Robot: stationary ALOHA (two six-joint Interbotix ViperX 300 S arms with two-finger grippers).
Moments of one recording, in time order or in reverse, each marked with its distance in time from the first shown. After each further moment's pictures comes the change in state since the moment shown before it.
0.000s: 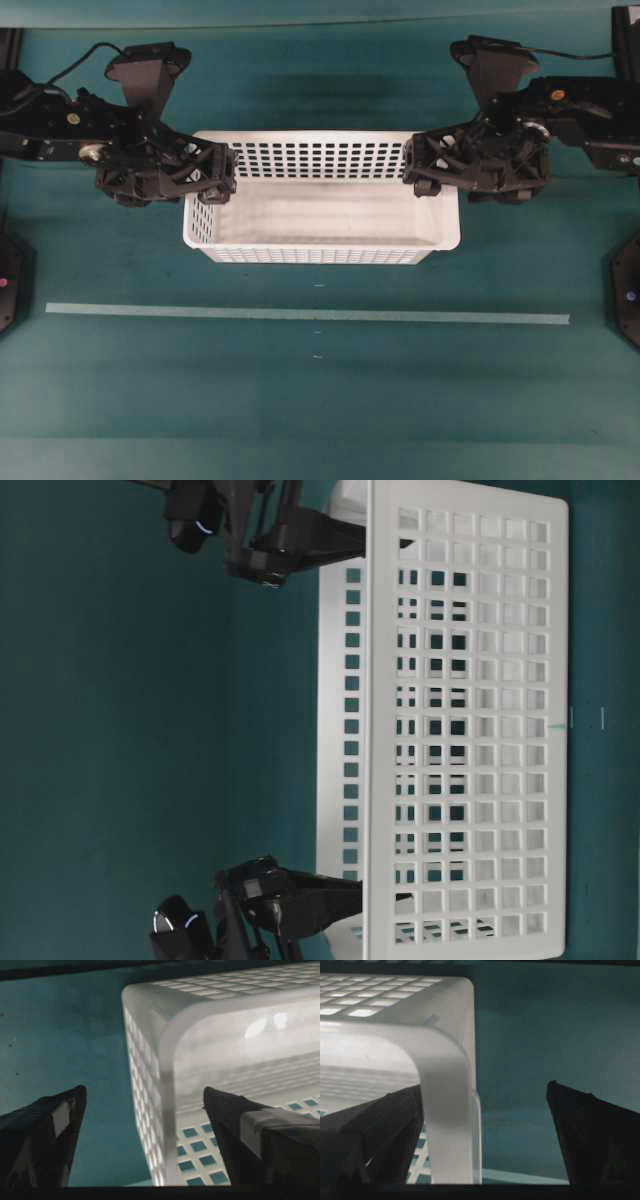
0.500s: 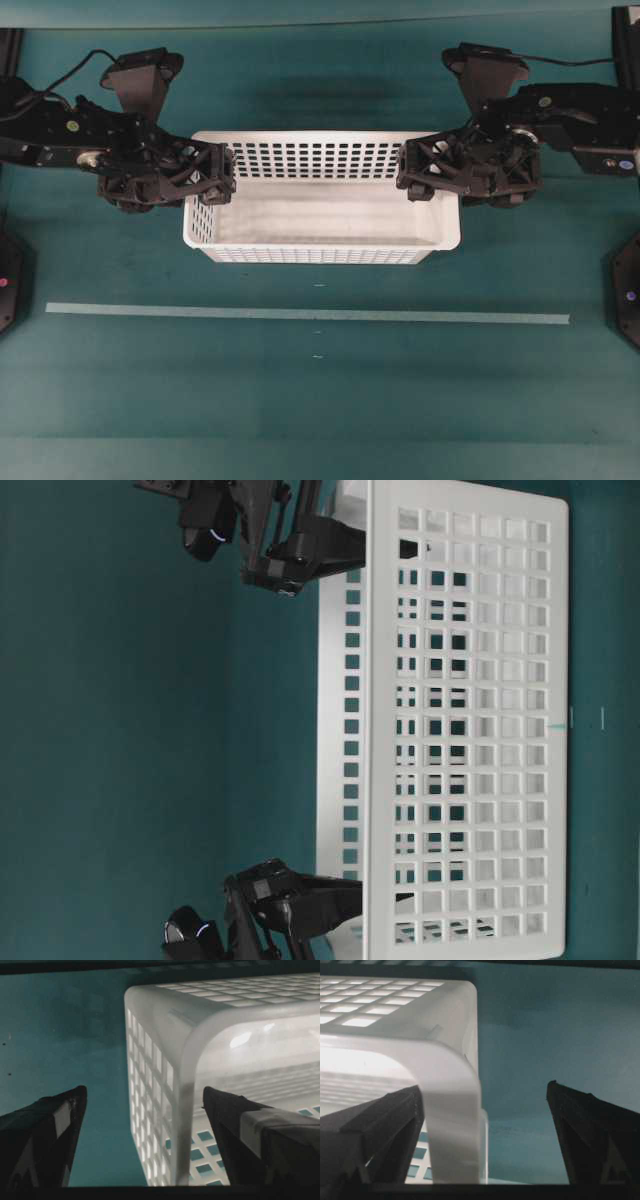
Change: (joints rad) left arm 0.002 0.003 0.032 0.002 -0.069 -0.043; right arm 0.011 0.028 0.000 0.002 -0.031 0.000
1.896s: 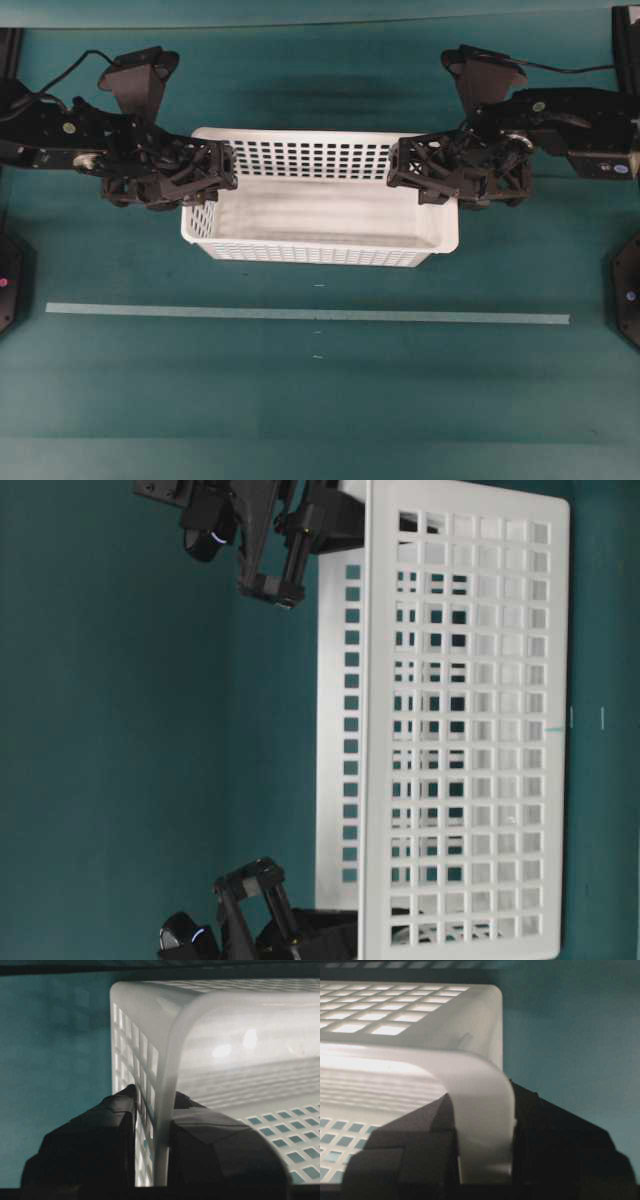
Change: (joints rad) left arm -0.003 -0.020 0.012 0.003 -0.014 -0.058; right arm 0.014 0.011 -0.009 0.005 -0.046 0.081
